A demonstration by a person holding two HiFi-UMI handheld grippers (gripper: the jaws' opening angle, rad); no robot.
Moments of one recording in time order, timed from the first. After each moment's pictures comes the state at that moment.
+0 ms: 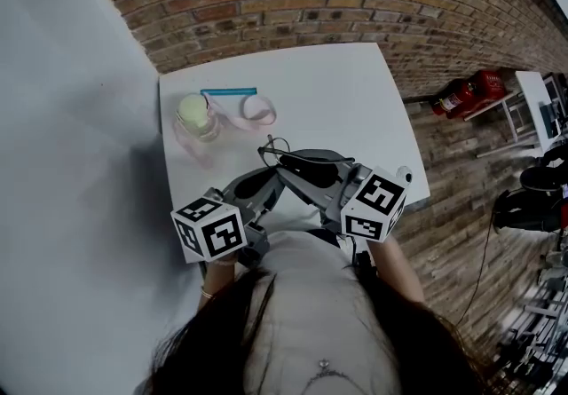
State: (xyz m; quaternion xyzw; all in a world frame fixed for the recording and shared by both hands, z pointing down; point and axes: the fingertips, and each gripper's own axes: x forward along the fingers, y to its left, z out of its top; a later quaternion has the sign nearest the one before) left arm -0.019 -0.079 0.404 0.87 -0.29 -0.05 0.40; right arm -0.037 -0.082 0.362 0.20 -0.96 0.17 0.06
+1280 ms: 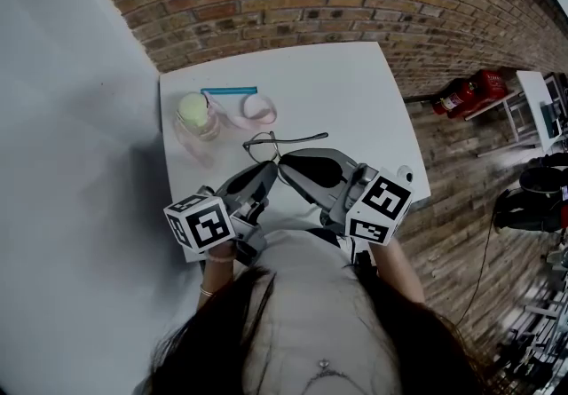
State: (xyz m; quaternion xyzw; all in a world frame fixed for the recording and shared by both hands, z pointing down) left arm -0.037 -0.089 0.411 0.83 -0.30 -0.11 0.46; right arm -0.033 -0.081 0.345 0.21 -0.97 0.15 0.03
